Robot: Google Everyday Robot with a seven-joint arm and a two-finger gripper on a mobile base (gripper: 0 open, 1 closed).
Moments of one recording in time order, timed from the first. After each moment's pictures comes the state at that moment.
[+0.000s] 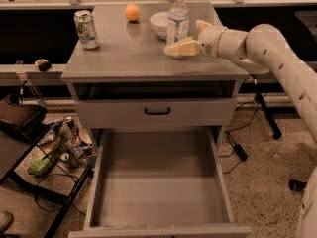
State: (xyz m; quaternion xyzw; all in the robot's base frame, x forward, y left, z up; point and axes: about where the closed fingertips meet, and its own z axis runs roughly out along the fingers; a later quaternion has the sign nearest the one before) arm 0.800 -0.092 0.906 -0.36 0.66 0.23 0.62
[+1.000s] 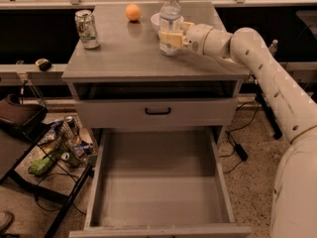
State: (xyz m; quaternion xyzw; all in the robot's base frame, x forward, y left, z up) arm 0.835 -0.058 0.906 -0.34 0.63 0.27 0.65
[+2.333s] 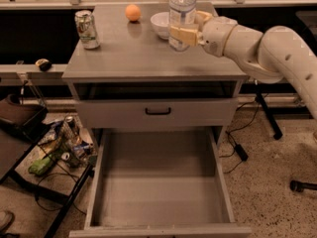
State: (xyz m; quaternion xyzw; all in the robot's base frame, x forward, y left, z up) arm 0.726 -0.078 0.978 -0.37 0.58 0.23 0.69
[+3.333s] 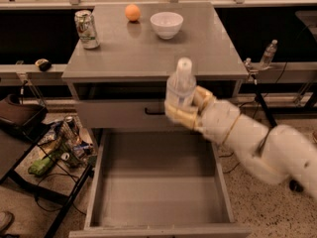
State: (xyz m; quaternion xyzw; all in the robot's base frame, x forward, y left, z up) arm 0.546 -0.062 0.863 -0.36 0.56 0.24 0.70
